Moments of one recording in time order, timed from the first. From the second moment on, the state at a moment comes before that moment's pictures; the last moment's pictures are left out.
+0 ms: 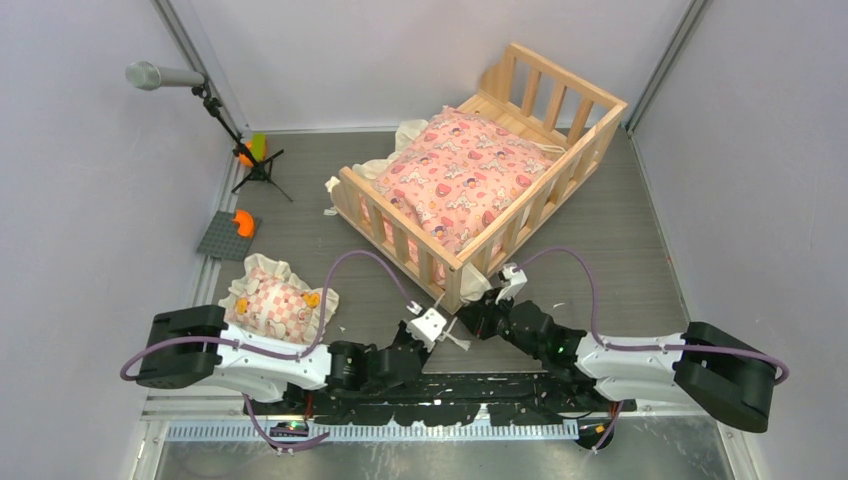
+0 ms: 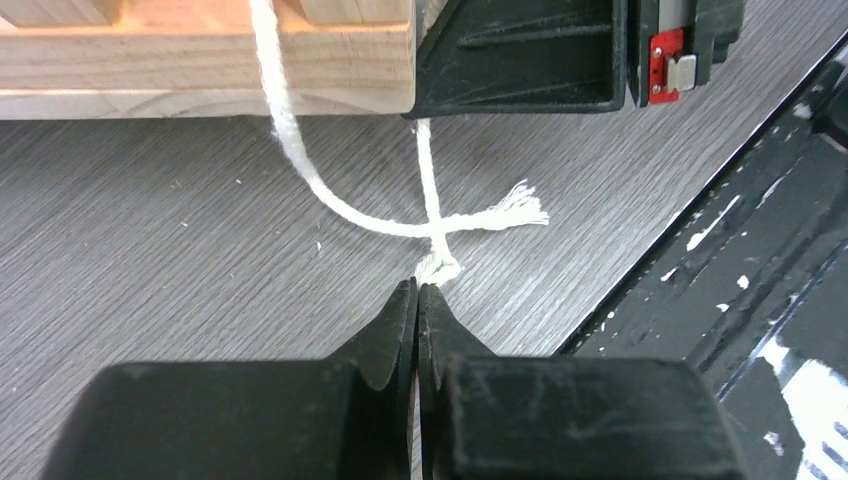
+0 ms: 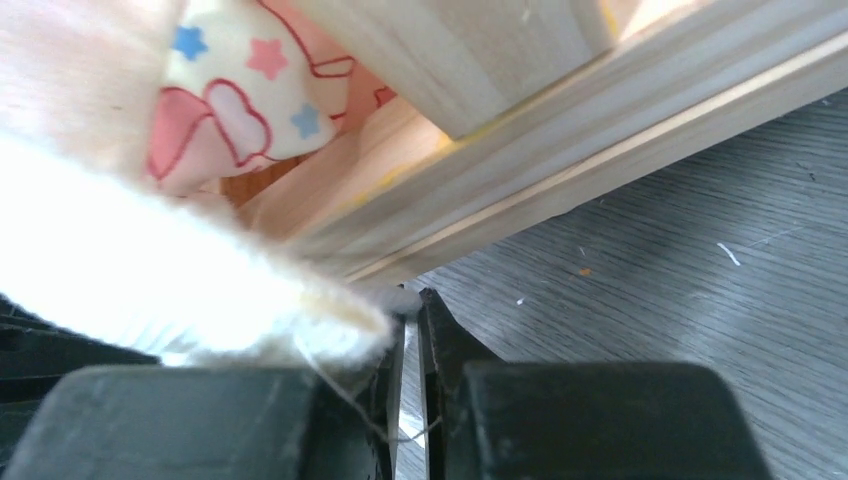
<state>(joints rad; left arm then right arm) -1.54 1.21 0.41 0.23 -0.68 -0.37 1.04 1.06 0.10 0.64 0.25 0.73</state>
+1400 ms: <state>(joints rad) -1.54 1.47 0.70 0.24 -0.89 -0.36 1.04 0.39 0.08 0.07 -0.02 0.69</state>
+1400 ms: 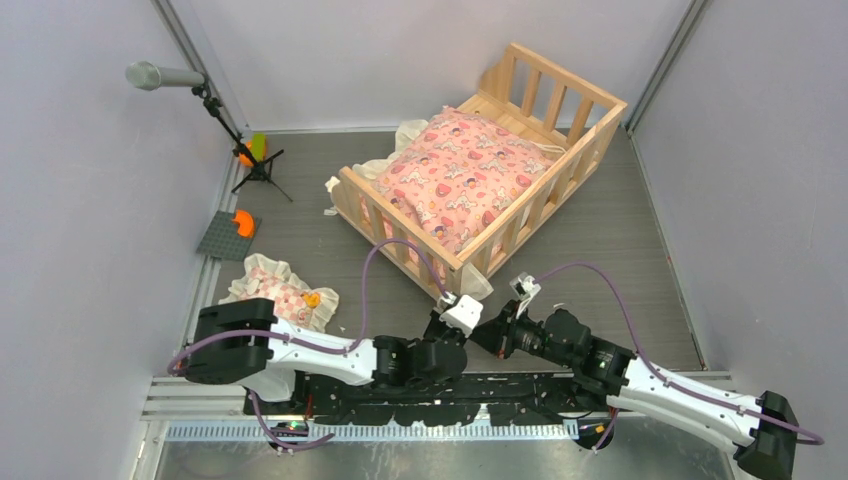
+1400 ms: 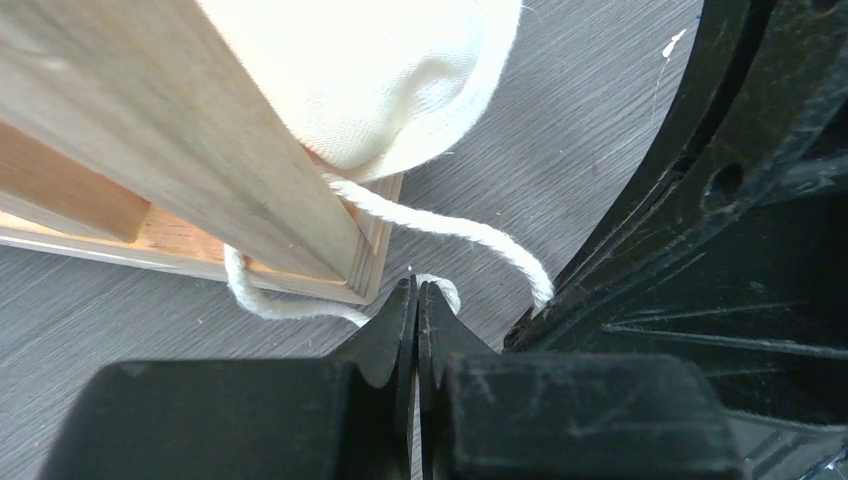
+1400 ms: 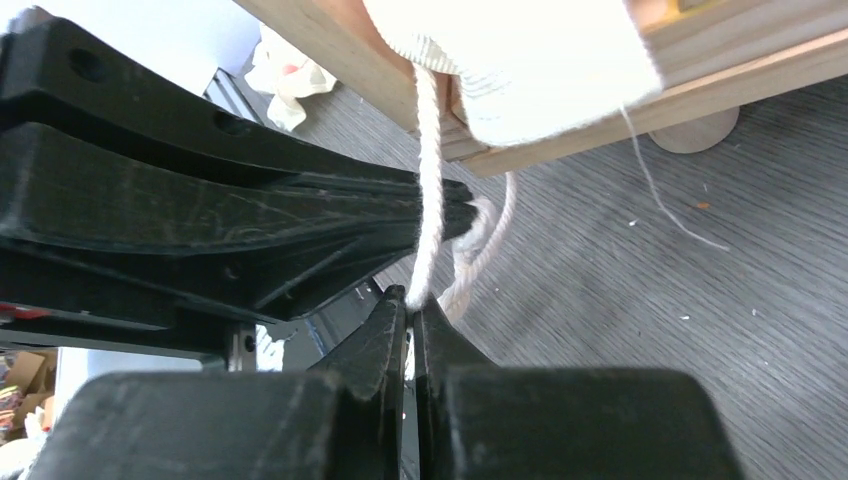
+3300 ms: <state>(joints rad) -1.54 1.65 0.55 1.01 -0.88 -0.23 1.04 0.26 0.29 -0.43 0.18 0.71</state>
